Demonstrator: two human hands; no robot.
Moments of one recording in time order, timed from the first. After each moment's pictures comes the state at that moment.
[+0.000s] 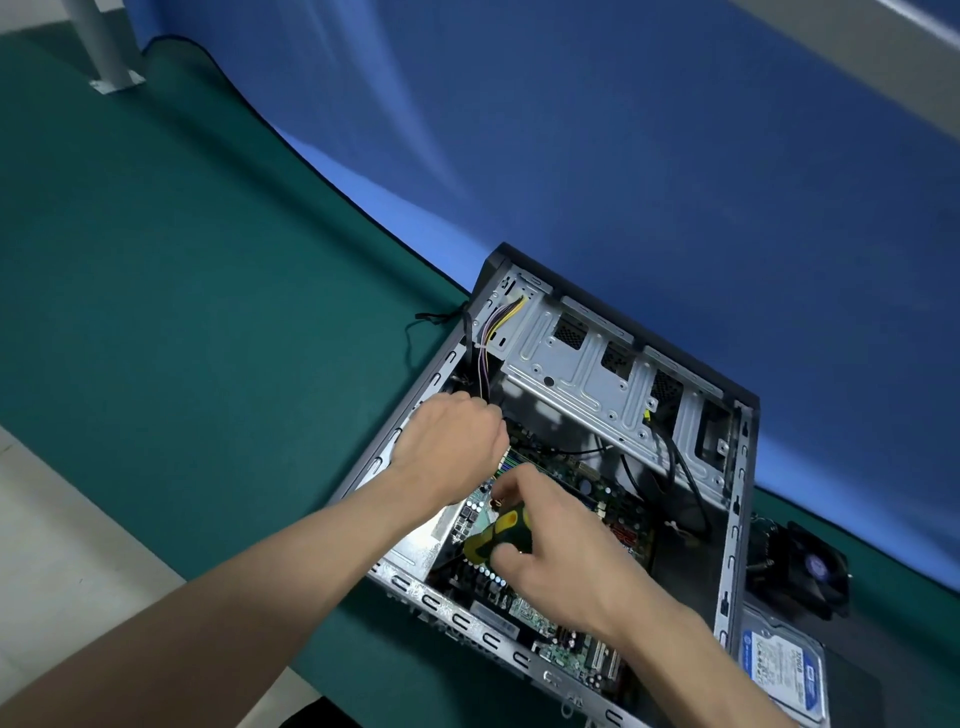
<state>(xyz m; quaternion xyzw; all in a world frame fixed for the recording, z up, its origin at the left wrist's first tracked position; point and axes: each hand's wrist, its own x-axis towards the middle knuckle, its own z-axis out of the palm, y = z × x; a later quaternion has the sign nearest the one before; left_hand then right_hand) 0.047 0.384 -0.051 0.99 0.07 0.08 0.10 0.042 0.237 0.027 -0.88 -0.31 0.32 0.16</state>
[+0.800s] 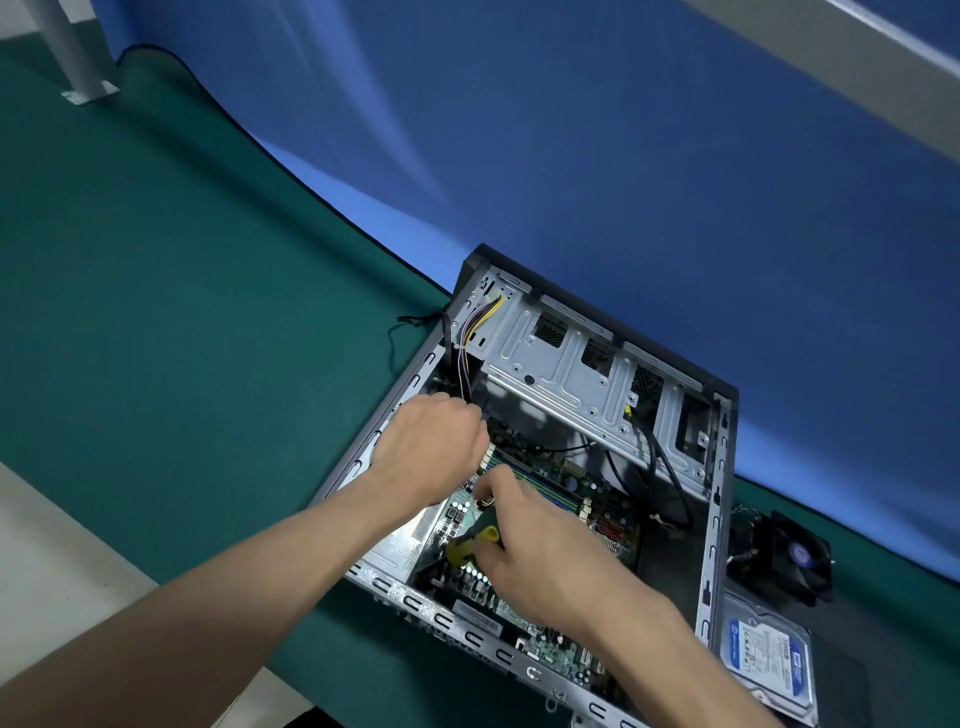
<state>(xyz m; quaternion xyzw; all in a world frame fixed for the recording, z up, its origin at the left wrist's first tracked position) 0.045 0.383 -0.045 0.99 0.08 0.07 0.10 0.036 0.247 0.041 -0.89 -0.31 0.33 0.05</state>
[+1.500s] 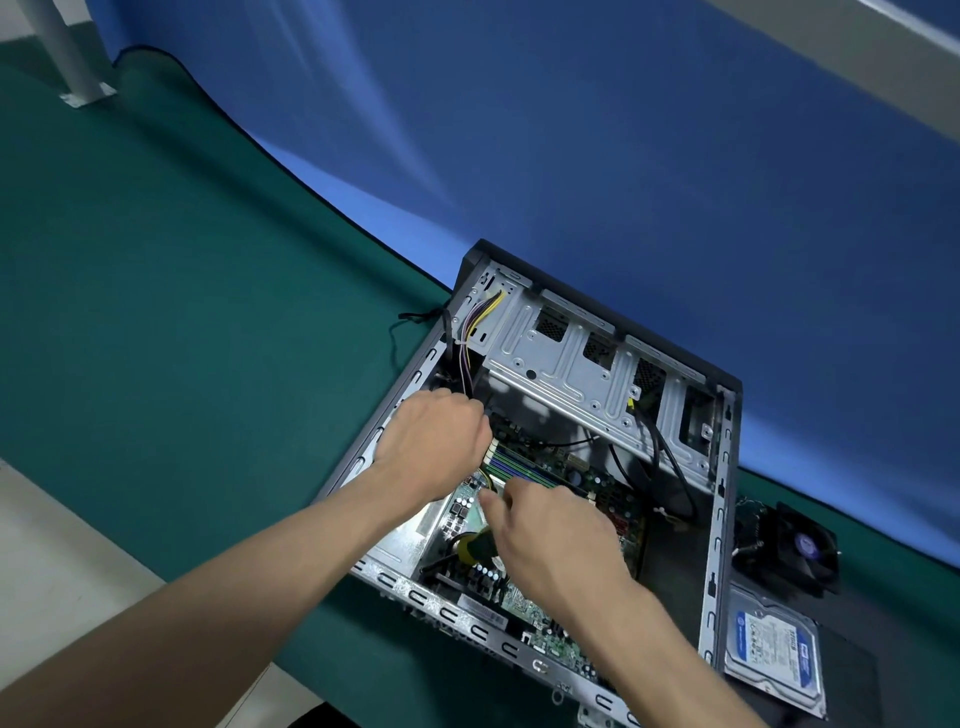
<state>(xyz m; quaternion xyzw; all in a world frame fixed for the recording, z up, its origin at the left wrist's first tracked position) 0.044 0.383 -0.045 0.99 0.08 0.07 0.11 0.036 0.247 0.032 -0.93 -0.25 0.26 0.02</state>
